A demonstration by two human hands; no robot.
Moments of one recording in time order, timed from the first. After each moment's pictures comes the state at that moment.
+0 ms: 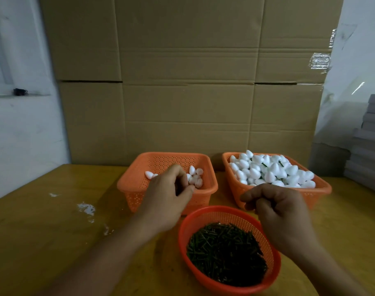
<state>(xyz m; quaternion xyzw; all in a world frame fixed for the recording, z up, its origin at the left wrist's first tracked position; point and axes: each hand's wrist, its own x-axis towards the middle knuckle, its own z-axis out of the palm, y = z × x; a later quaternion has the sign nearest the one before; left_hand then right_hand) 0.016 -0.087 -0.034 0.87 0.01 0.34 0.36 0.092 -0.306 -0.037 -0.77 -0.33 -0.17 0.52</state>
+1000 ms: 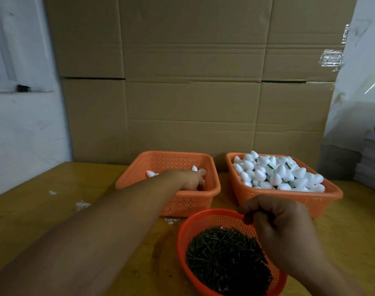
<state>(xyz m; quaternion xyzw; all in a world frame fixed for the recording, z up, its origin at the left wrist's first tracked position) 0.163 -0.045 -0.029 0.97 0.13 -0.13 0.15 0.092 -0.304 -0.045 -0.77 -0.39 -0.20 0.45</state>
